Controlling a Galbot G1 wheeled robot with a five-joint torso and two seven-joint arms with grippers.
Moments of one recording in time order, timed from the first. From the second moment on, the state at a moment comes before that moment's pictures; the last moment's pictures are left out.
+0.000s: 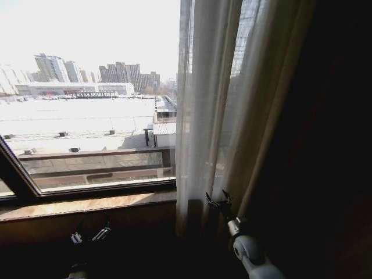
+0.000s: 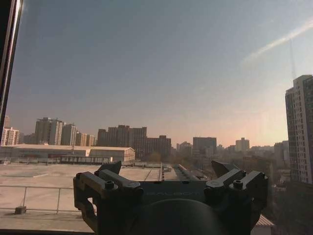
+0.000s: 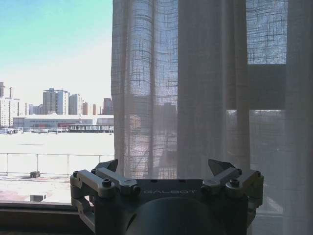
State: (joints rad) left arm 1.70 -1.37 -0.79 -1.88 -0.36 -0.48 0.05; right arm -1.22 1.21 0.36 1.68 0.32 0.16 -0.02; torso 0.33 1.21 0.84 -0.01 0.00
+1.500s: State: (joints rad) left arm 1.70 -1.37 -0.79 -1.88 -0.36 -0.48 0.05; right arm -0.97 1.29 0.22 1.44 0.25 0.14 0.13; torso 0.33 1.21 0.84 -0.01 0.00
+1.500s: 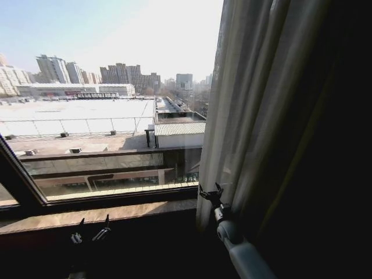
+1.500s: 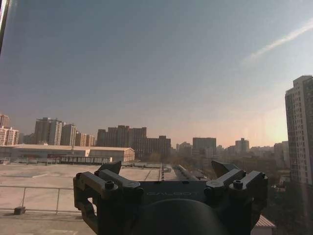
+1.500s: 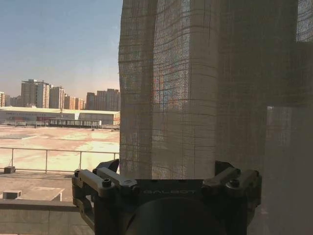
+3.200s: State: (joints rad) left arm 1.70 -1.37 -0.79 -1.88 -0.36 -0.48 0.05; right arm -0.92 1.30 0.21 1.35 0.34 0.21 -0.09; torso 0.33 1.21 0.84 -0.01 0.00
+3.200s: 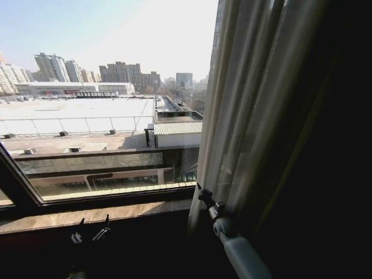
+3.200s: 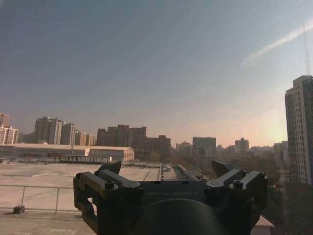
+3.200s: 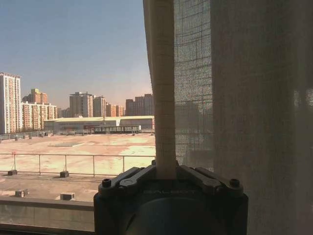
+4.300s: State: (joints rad) left arm 1.70 -1.37 -0.79 -1.88 -0.36 -0.48 0.05; right arm -0.90 1.30 0.18 1.30 0.26 0.25 -0.06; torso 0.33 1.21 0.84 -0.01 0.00
